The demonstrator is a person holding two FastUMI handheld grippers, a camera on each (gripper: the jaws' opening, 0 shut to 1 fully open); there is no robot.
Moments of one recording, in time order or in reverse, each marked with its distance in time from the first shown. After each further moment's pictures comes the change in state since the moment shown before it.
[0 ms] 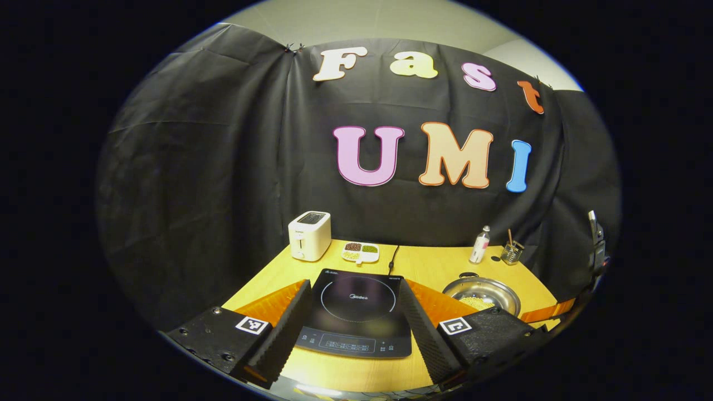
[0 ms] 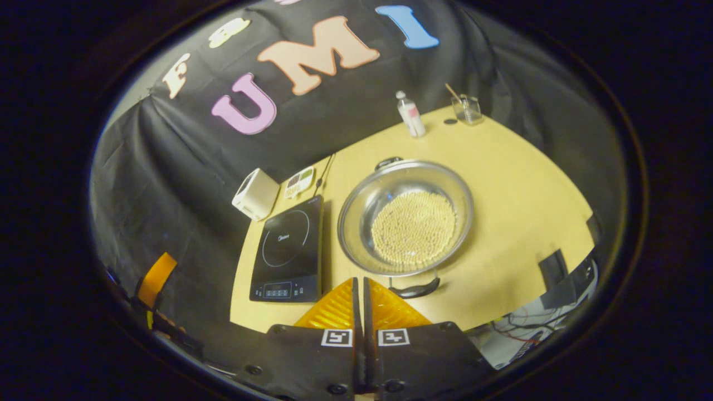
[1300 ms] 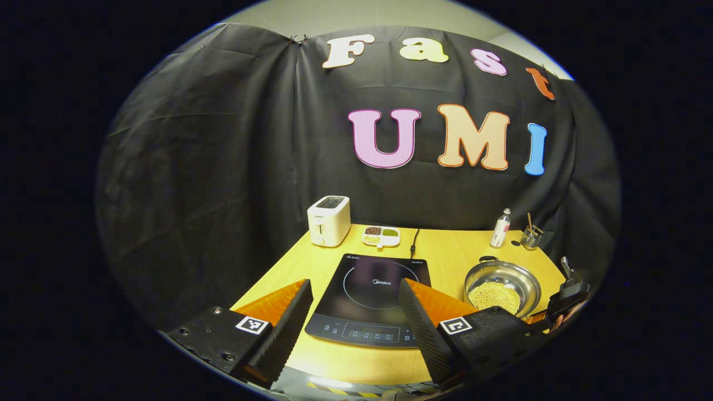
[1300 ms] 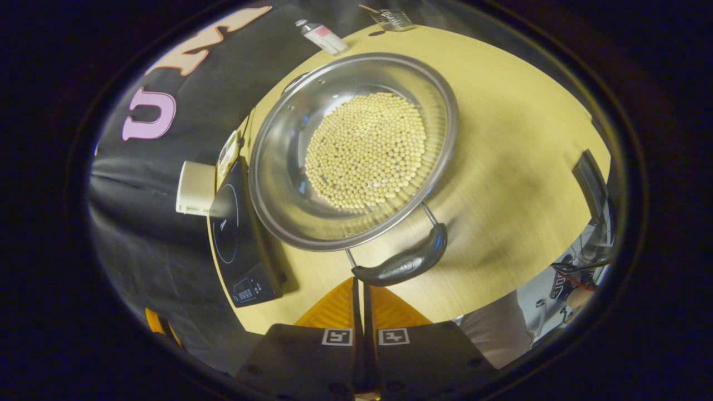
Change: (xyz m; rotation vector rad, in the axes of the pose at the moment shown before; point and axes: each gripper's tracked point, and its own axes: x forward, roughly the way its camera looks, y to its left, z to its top) left arm 0.002 0.031 -0.024 0.024 0.084 0.081; right arm 0.086 -0.071 -0.066 0.304 0.296 -0.214
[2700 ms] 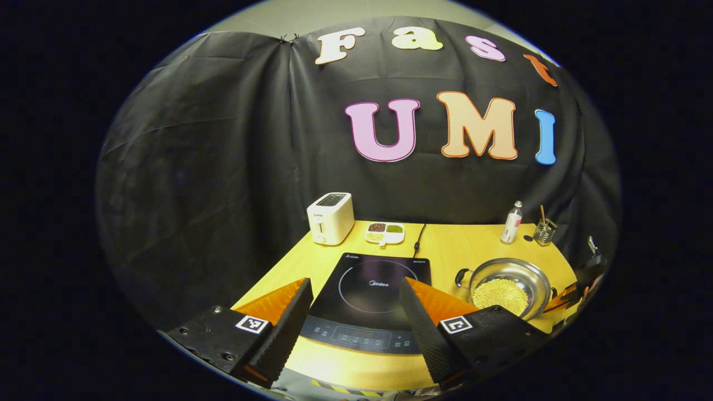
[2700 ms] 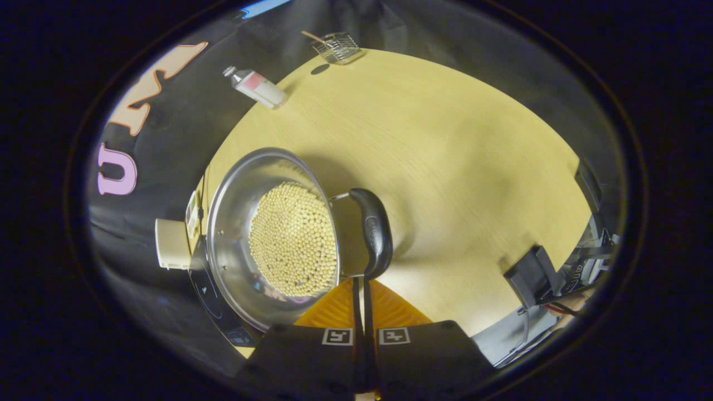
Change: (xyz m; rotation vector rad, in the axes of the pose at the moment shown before) left arm 0.026 -0.046 0.005 0.040 0.032 0.075; right arm -0.026 -0.084 0.147 0.103 -0.074 -0.130
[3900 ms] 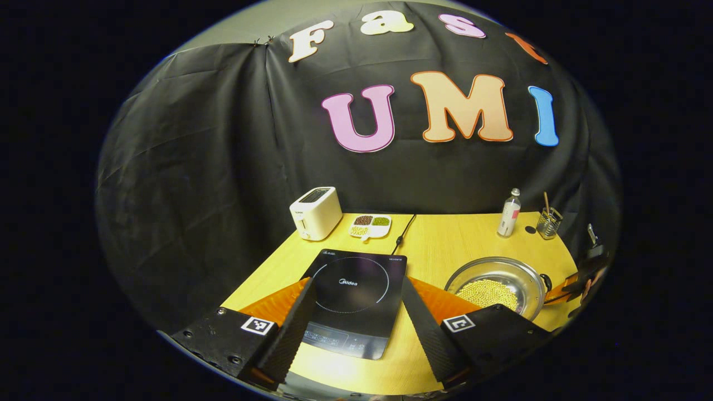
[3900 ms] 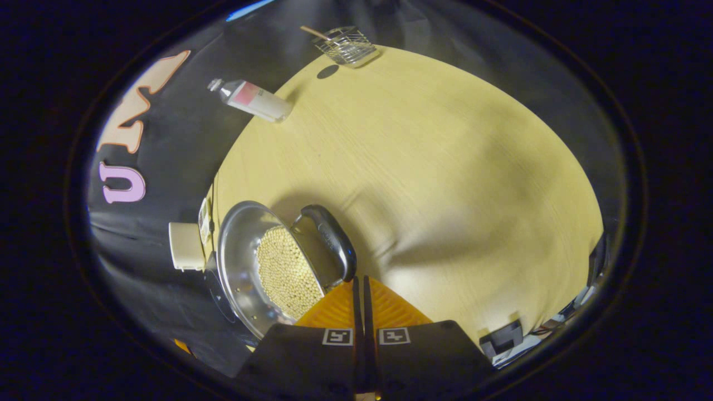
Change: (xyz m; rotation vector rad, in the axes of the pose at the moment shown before) left arm 0.019 -0.093 0.005 0.065 0.085 0.082; right arm 0.021 0.014 0.092 -0.040 0.096 0.101
